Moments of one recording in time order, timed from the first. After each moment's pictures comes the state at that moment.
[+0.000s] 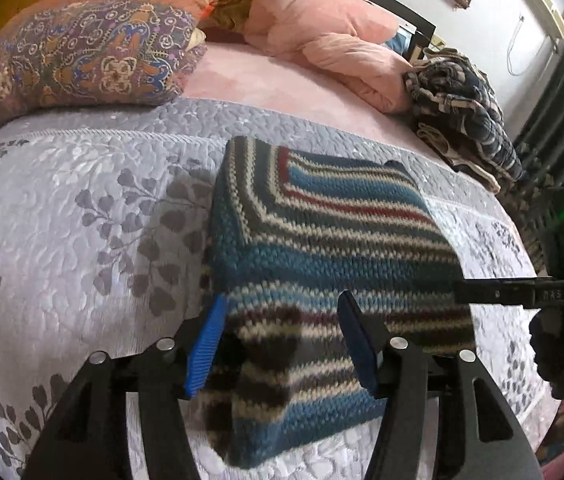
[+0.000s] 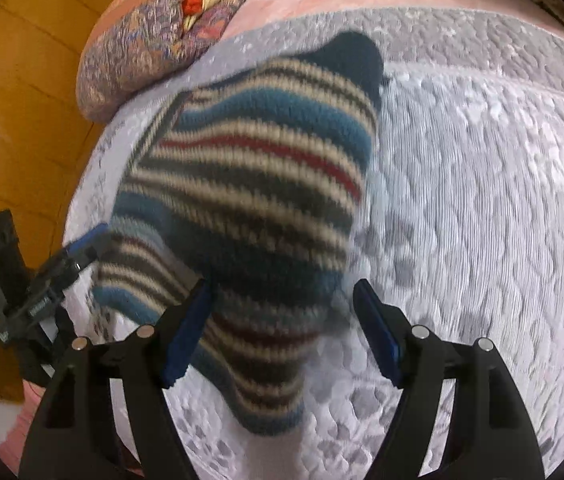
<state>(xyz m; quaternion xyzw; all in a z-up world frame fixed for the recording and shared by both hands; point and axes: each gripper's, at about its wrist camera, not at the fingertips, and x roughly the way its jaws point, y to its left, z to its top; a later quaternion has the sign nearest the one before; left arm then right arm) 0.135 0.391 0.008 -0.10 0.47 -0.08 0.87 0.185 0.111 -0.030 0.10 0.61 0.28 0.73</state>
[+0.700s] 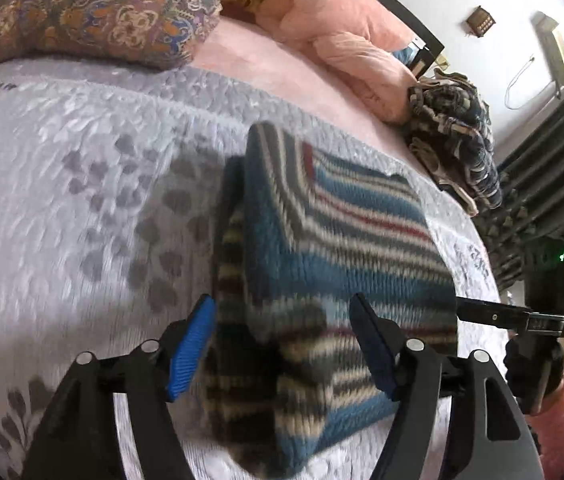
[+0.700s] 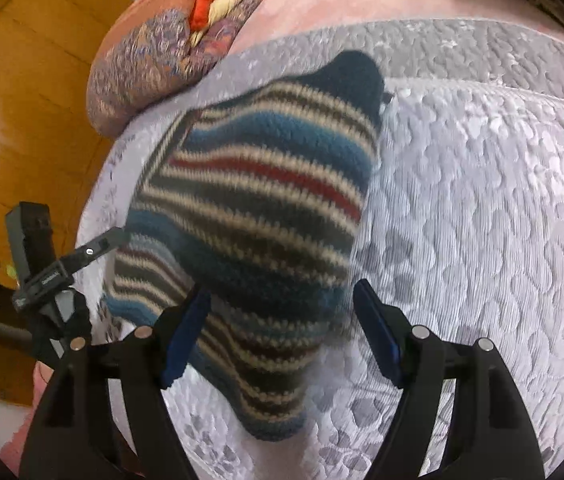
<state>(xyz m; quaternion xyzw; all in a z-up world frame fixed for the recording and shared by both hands) 0.159 0.437 -0.008 -0.19 0.49 -0.12 0.84 0.199 0.098 -0.019 0.14 0.59 0.29 0.74</state>
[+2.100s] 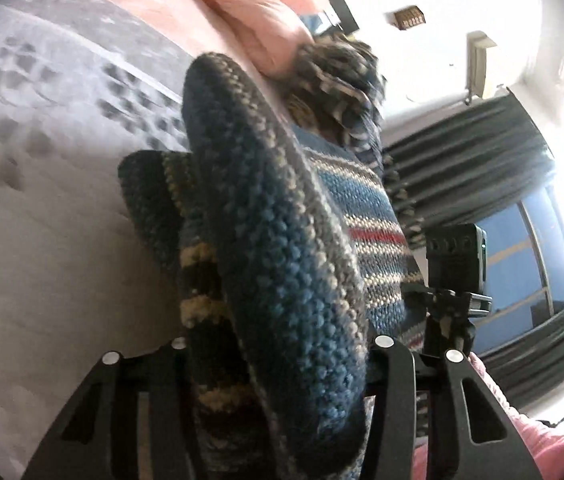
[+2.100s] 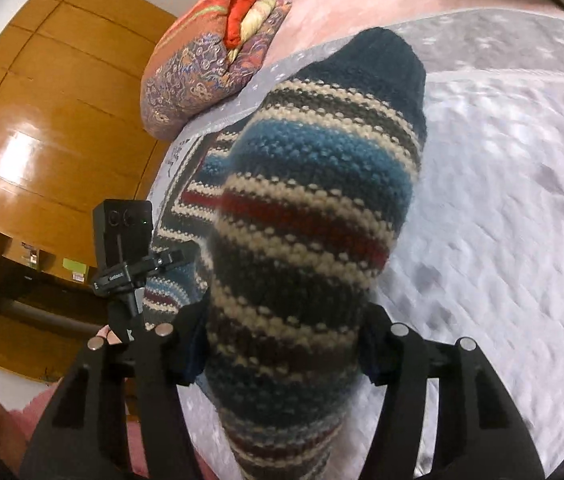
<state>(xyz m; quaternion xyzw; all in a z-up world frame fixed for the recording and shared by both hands) 0.150 0.338 -0.035 -0.33 0.48 -0.34 0.74 0.162 -0.009 0.008 0.20 0.58 0.37 0.70</state>
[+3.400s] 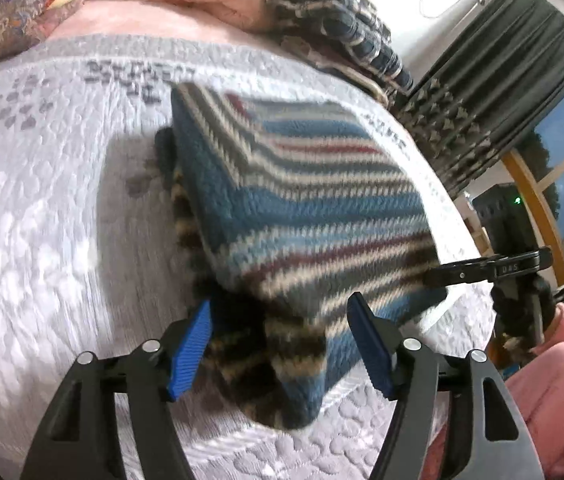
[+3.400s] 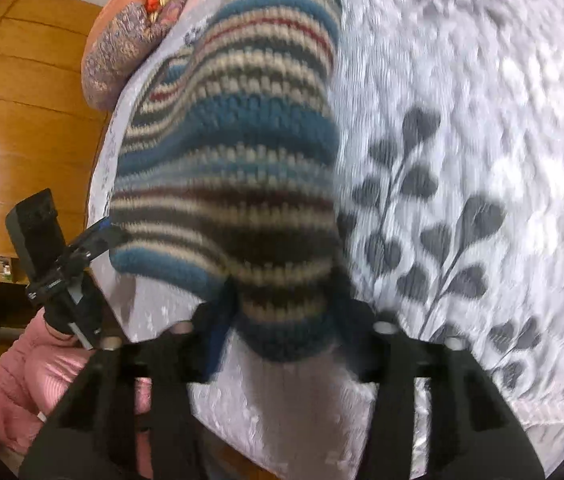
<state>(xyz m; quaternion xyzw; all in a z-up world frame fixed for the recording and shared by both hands) -0.002 0.234 -0.011 -0.10 0.53 -0.26 0.80 0.023 -0.100 -0.056 0.20 0.66 0.27 0.67</state>
